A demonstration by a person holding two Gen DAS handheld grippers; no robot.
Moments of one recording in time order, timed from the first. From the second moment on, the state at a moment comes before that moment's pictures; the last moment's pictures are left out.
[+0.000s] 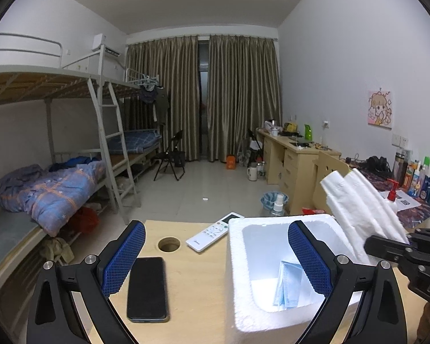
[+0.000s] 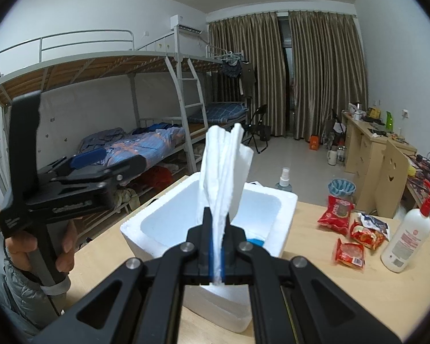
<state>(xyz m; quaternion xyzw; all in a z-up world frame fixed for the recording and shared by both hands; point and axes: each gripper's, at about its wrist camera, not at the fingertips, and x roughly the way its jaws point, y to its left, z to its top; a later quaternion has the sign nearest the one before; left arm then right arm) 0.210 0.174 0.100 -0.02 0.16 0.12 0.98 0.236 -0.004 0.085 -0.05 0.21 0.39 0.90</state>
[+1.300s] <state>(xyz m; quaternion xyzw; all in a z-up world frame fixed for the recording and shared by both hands) 0.168 0.163 0.096 -0.03 0.14 0.10 0.98 0.231 -0.017 0.106 -0.02 0.21 0.37 0.91</state>
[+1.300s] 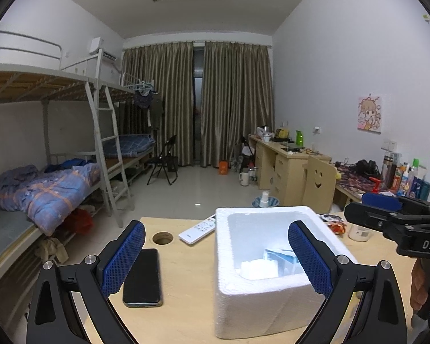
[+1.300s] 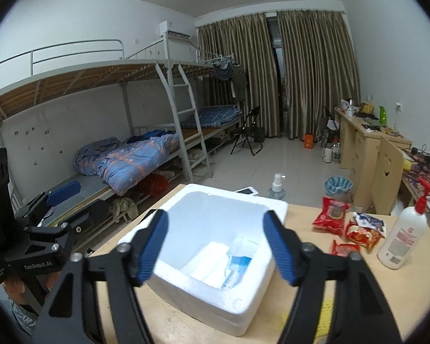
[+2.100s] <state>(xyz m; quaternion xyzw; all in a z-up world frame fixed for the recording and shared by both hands) 0.108 0.103 0.120 -0.02 0.11 0.07 0.99 0.165 -0.085 0.126 0.00 0.14 0.34 0.93</state>
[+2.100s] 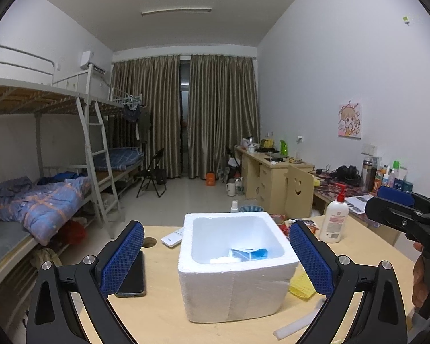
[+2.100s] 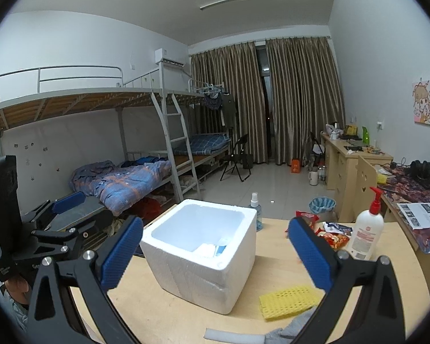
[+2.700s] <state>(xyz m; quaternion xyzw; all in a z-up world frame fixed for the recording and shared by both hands) 0.066 0.070 0.124 -0.01 0.10 0.04 0.99 0.114 -0.124 0.120 0.00 0.11 0.32 0.94</state>
